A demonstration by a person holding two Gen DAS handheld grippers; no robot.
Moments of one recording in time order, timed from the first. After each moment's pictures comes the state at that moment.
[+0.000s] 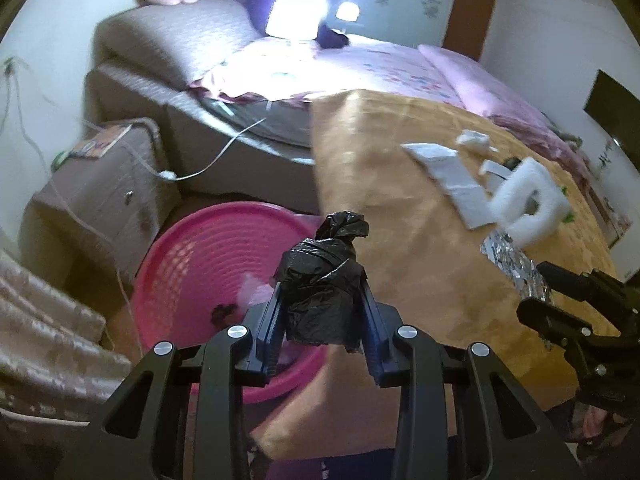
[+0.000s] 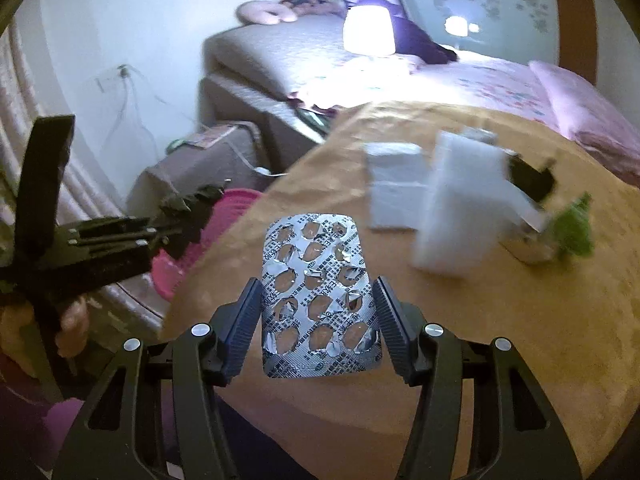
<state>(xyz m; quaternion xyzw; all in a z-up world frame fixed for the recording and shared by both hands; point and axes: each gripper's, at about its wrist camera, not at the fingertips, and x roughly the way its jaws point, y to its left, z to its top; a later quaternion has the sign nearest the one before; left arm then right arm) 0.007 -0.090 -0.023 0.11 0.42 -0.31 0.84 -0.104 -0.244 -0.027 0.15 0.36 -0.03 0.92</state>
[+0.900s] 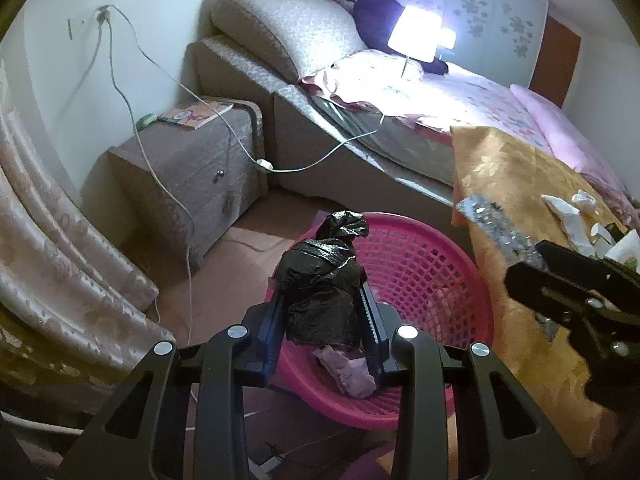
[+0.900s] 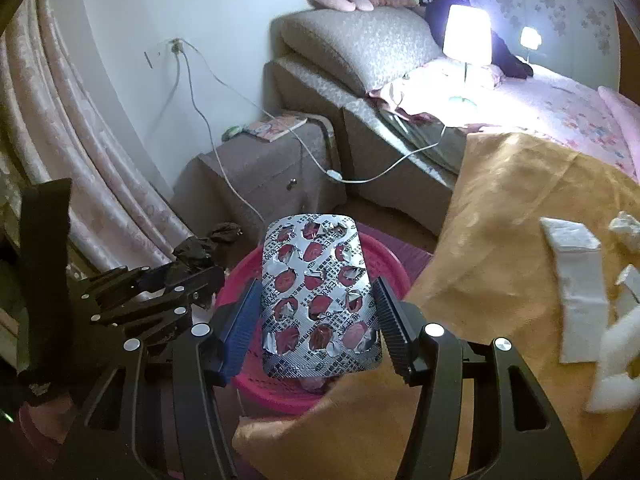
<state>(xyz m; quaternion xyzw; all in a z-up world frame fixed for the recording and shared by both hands) 0.071 -0.014 -0.039 0.07 0.41 -0.17 0.89 0.021 -0.166 -0.022 0.12 0.37 0.06 0.92</state>
